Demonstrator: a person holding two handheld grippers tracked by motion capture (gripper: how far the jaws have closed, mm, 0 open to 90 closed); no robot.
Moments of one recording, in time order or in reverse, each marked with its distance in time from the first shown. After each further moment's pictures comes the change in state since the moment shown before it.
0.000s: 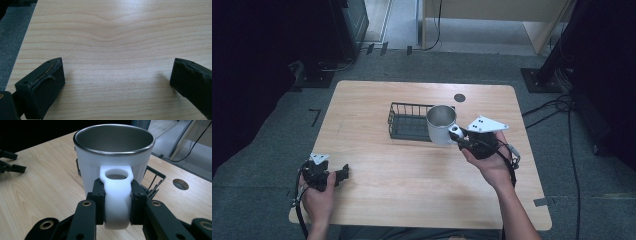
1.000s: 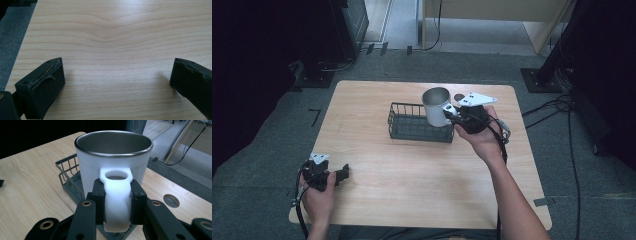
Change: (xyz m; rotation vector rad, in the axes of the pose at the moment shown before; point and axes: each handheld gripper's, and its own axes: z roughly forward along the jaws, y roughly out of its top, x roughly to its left) left arm 0.000 0.000 0.000 0.000 0.003 0.000; right arm -0.027 0.042 0.042 0.010 -0.032 -0.029
